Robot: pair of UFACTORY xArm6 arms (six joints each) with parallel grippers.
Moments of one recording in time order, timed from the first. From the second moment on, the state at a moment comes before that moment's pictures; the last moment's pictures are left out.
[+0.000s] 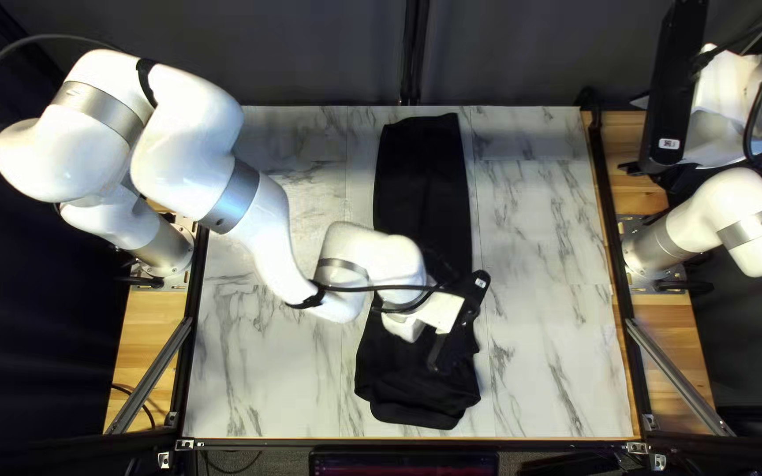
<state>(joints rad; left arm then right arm) -0.33 0.33 -1.14 -0.16 0.60 0.27 0.39 -0.84 -1.02 -0.43 1.72 0.43</state>
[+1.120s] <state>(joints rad) -0.23 0.50 -1.34 -0.30 0.69 0.68 0.39 -0.84 -1.02 -0.43 1.72 0.43</state>
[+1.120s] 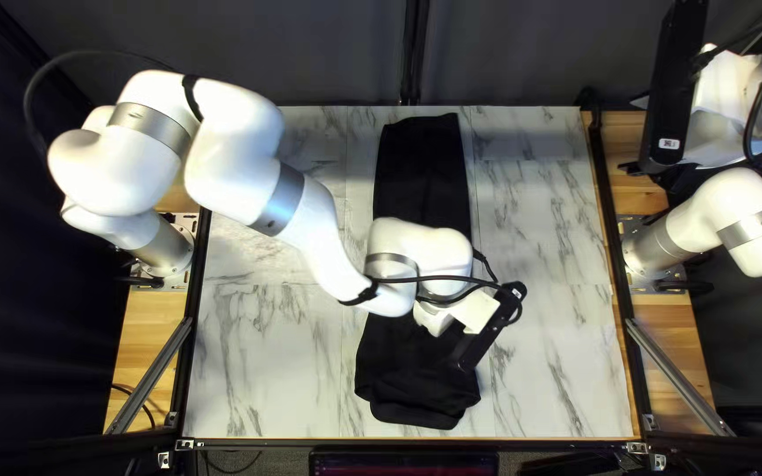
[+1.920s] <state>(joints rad) -0.42 0.28 -1.04 0.61 0.68 -1.05 0.39 -0.84 -1.02 -0.43 1.72 0.43</state>
